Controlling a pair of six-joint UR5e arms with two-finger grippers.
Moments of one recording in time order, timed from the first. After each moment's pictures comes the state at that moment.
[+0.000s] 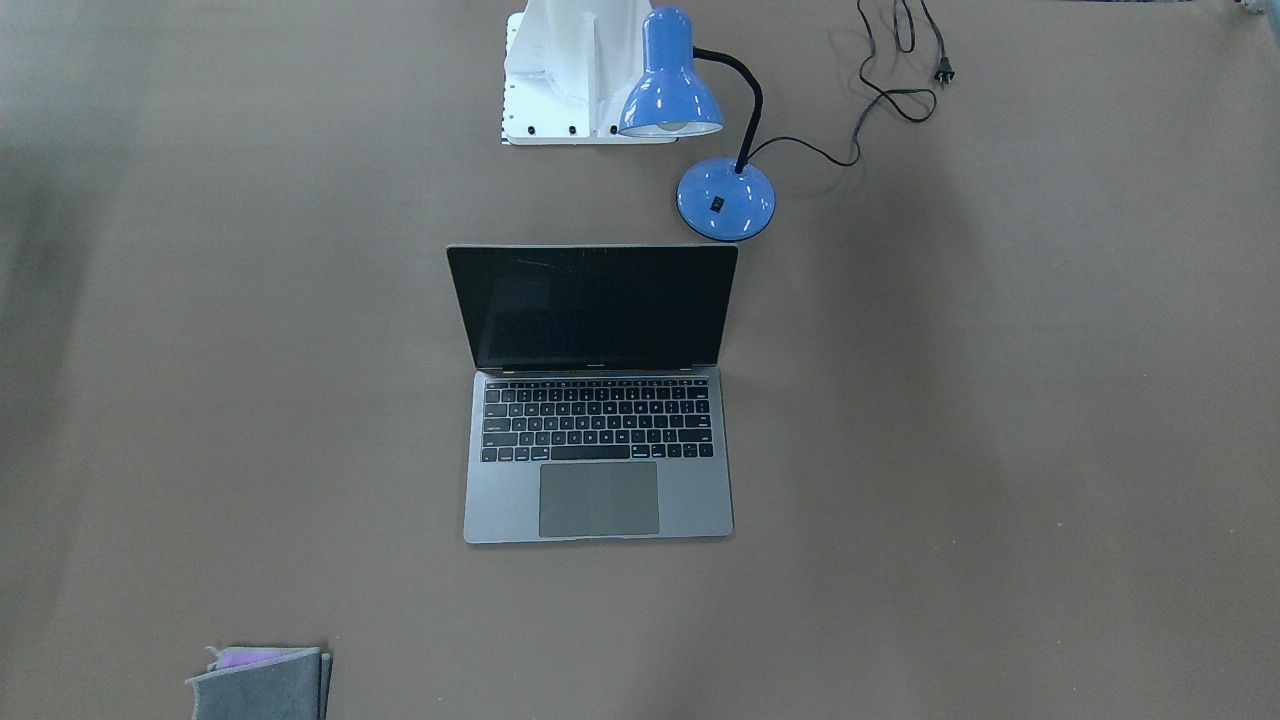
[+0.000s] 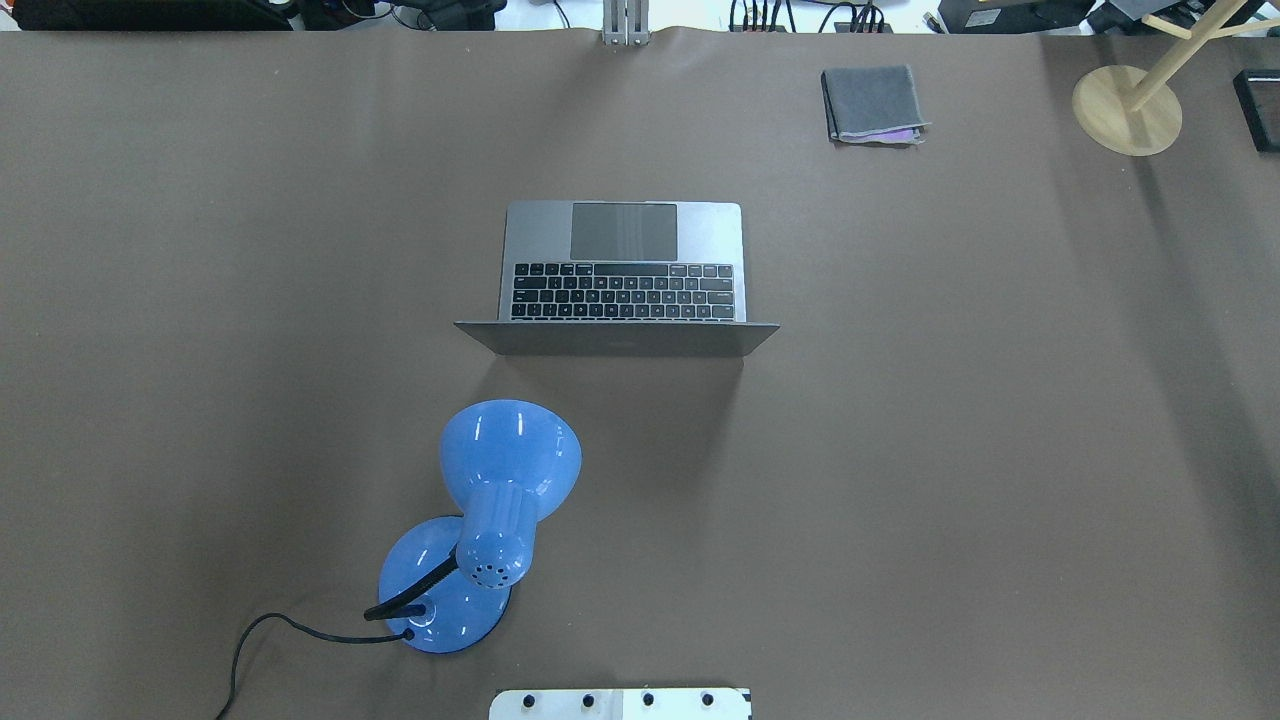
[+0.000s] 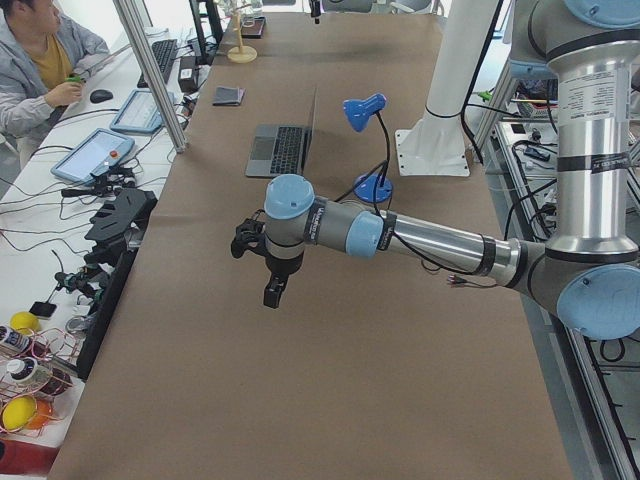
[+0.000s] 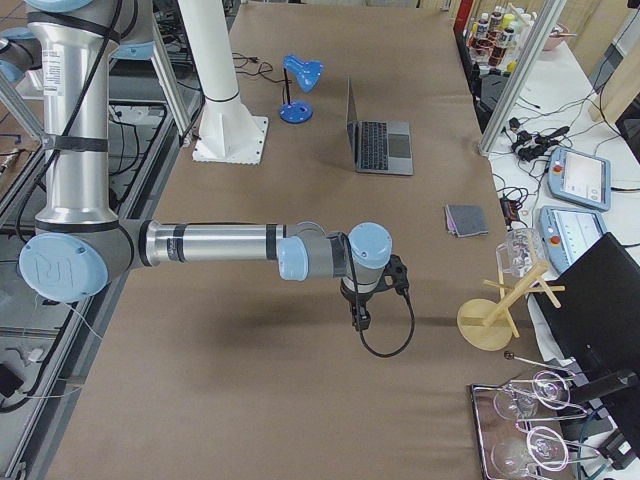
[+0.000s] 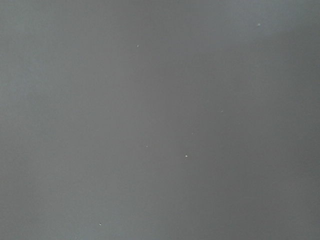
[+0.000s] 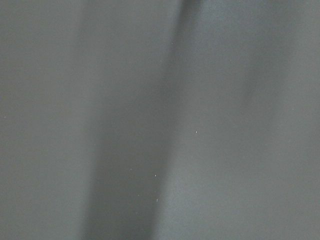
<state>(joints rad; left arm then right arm) -1.50 -1.47 -1.90 -1.63 -2.31 0.02 1.45 -1.59 1.56 -1.45 2.42 -0.14</state>
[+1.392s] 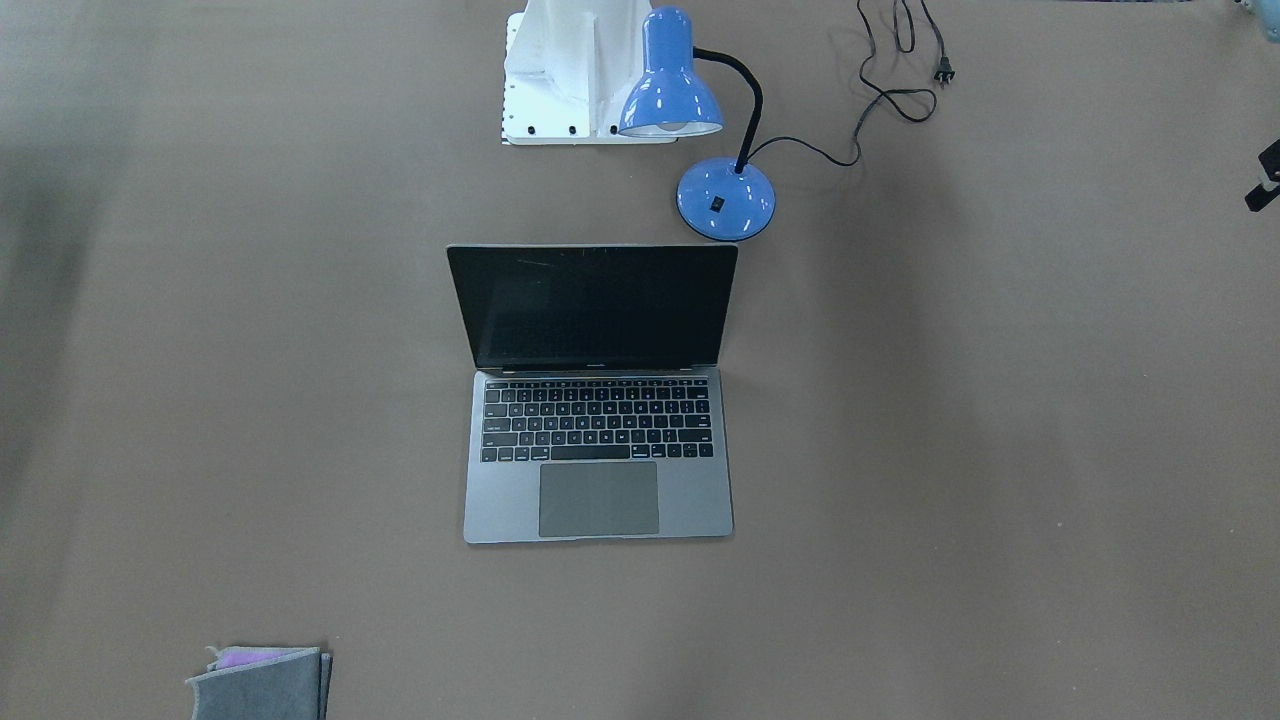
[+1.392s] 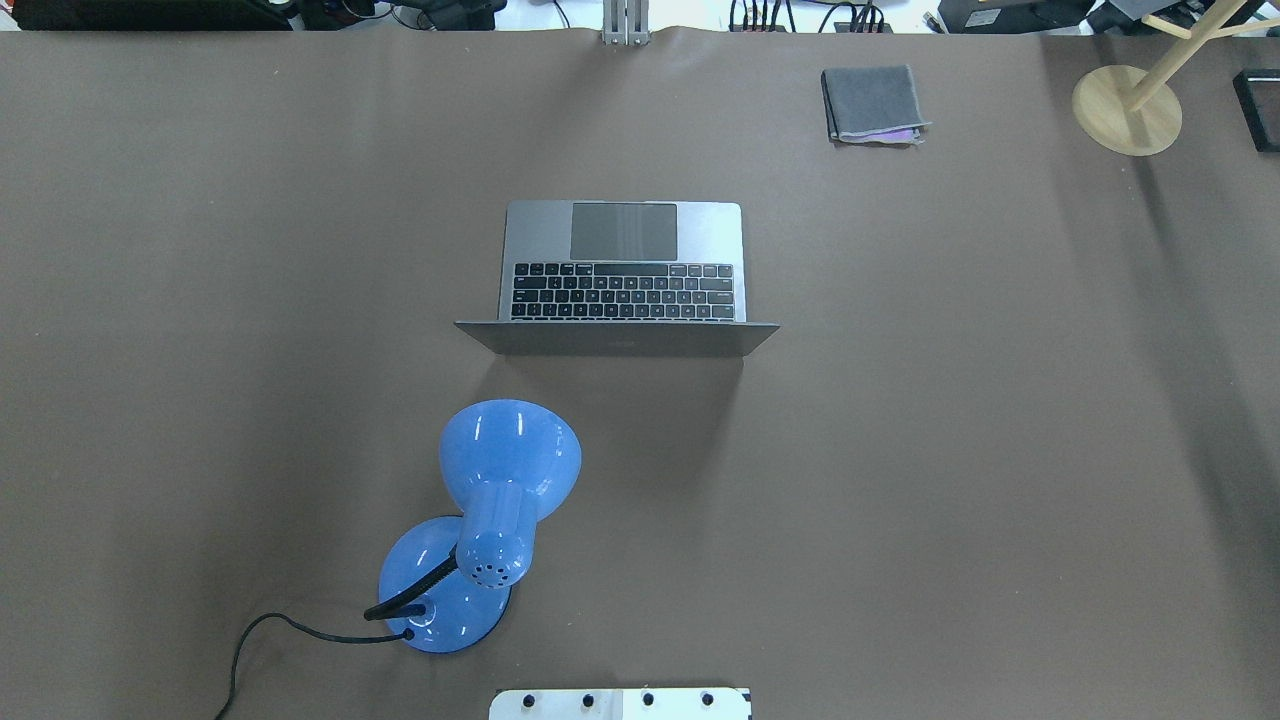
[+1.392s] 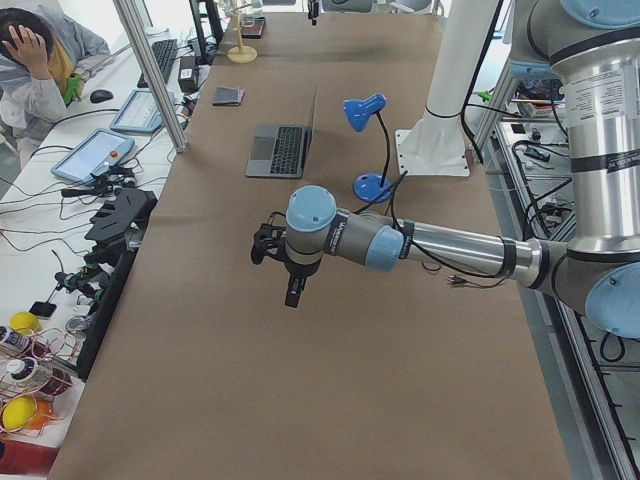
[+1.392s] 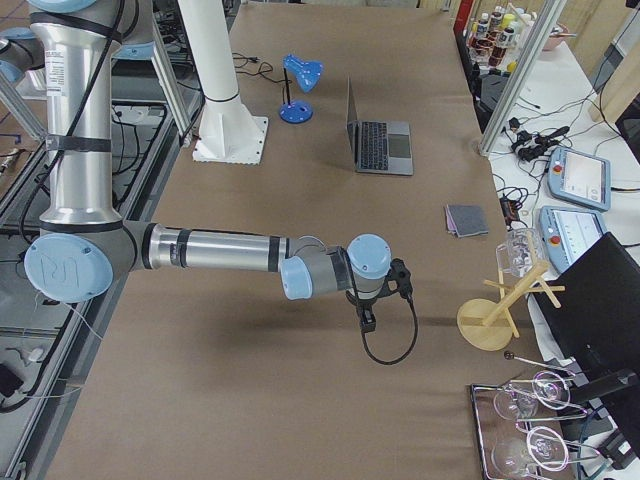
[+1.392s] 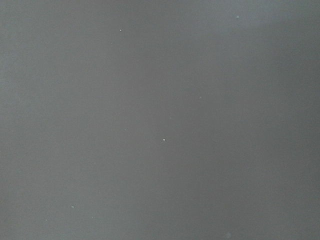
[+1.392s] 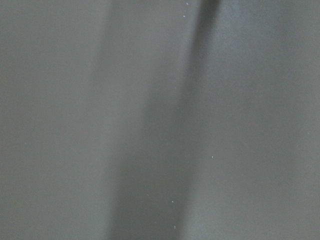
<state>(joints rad) -1.46 -1.38 -1.93 -1.77 -2.41 -0.17 1.42 -1.63 1.60 -1.22 2.46 0.08</state>
